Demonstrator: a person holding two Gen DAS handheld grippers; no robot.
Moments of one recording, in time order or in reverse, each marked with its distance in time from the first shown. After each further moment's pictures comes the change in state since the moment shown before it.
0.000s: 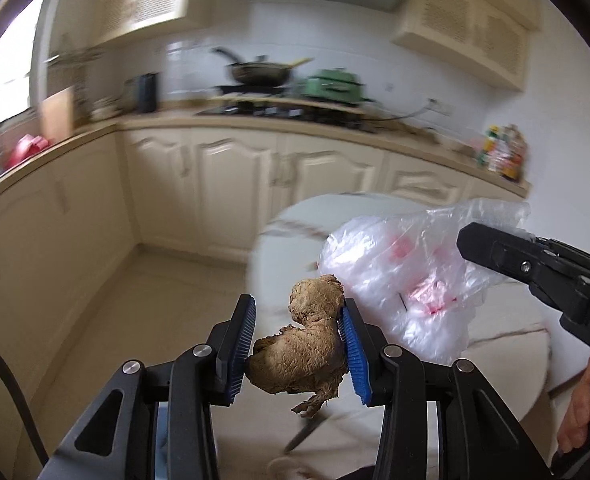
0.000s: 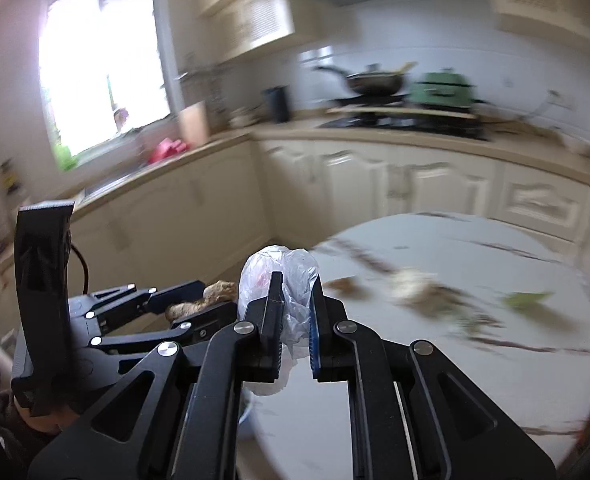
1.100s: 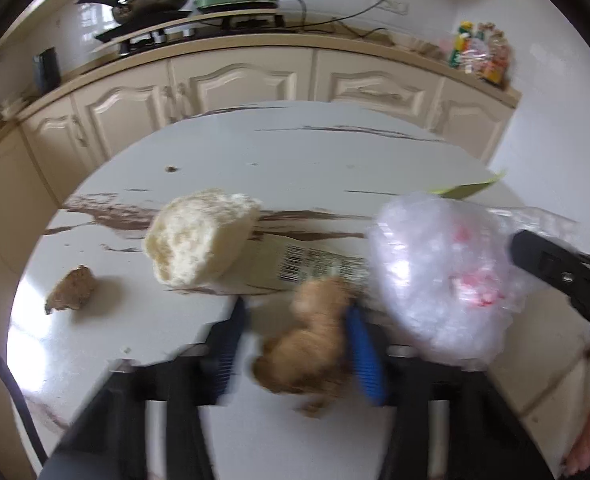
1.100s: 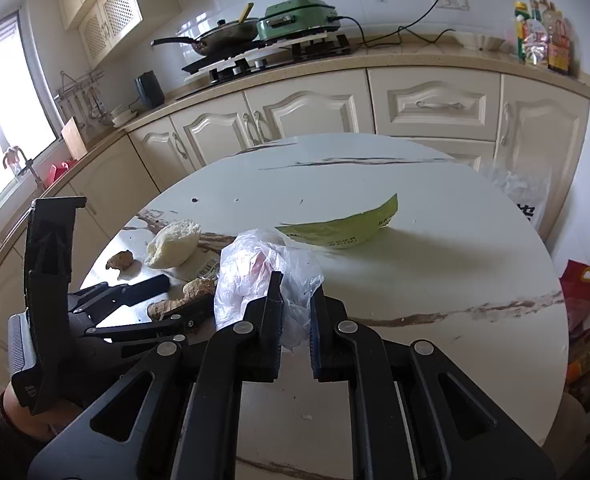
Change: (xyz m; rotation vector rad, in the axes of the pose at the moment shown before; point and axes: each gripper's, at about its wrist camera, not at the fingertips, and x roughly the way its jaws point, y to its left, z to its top) left arm 0.244 -0.225 0.045 0.176 0.280 -0.107; right arm 0.015 -0.252 -0.070 0.330 0.115 -0.251
